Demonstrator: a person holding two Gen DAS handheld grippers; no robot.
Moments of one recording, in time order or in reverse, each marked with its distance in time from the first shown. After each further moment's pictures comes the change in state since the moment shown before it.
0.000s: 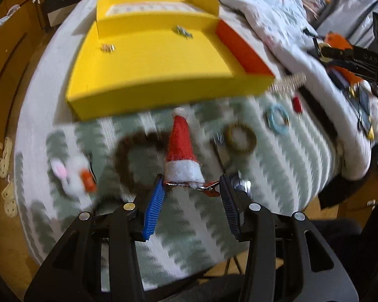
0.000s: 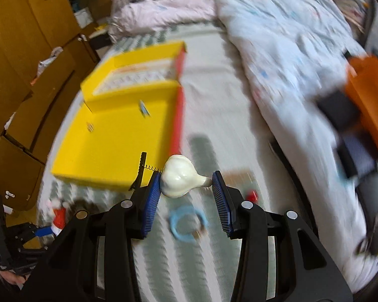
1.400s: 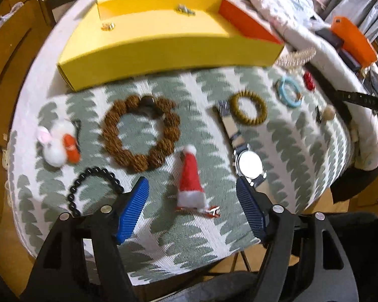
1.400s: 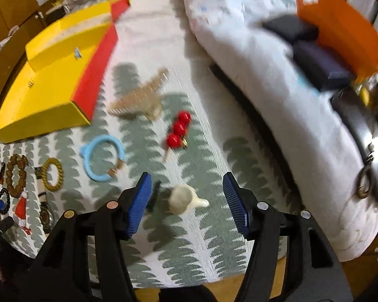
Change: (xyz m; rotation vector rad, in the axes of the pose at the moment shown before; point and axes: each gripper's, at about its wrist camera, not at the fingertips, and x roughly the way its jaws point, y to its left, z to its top) left arm 0.024 -0.015 -0.021 -0.008 -0.014 0.064; right arm 0.026 -0.055 -0.084 0.032 0.118 -0.243
